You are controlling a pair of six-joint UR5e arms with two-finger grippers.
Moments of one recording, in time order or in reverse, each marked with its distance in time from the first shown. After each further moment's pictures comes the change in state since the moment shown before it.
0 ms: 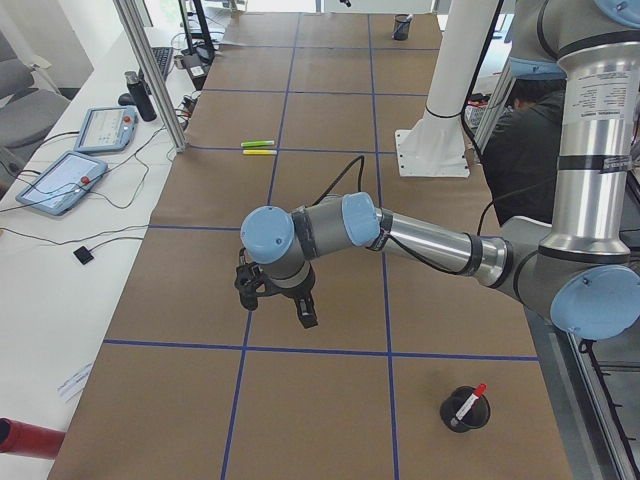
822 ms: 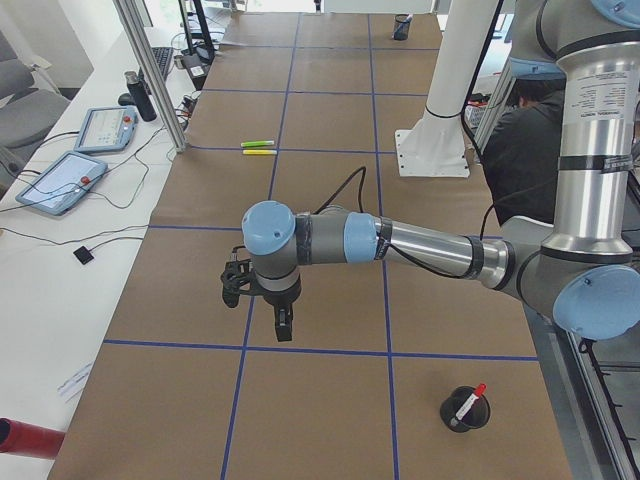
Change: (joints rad) left arm 0.011 0.015 0.060 -0.344 0.118 -0.029; right arm -0.005 0.016 0.011 0.564 0.188 0.065
